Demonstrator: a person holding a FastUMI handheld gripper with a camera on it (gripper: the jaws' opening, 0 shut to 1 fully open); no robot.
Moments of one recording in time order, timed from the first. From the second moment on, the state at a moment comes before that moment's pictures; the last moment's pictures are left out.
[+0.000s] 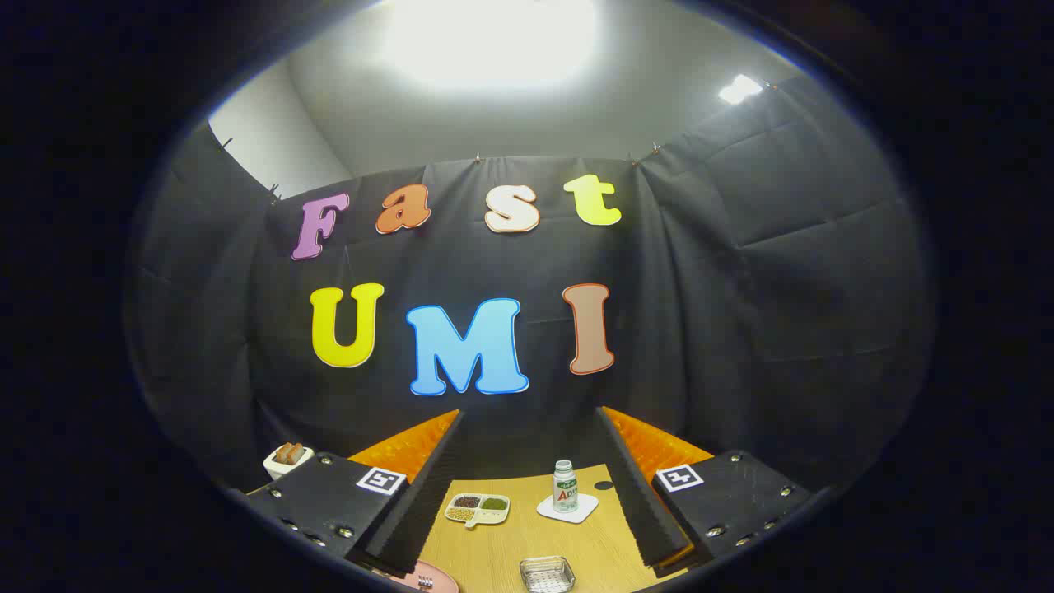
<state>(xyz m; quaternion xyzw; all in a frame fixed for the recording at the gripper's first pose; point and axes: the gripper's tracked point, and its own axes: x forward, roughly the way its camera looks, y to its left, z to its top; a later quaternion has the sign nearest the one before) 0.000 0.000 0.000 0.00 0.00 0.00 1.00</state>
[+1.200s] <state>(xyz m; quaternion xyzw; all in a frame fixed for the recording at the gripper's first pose) -0.011 0.114 -0.160 -0.04 0.20 0.12 0.97</state>
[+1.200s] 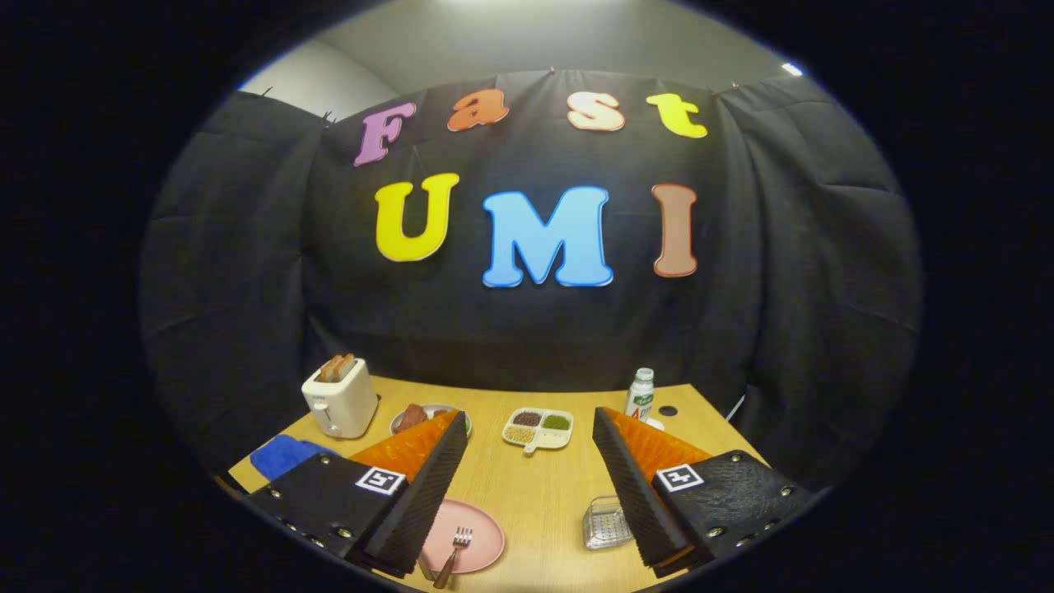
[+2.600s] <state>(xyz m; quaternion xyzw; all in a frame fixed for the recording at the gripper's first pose) -0.140 0.176 -0.445 -0.11 0.56 0.19 0.80</state>
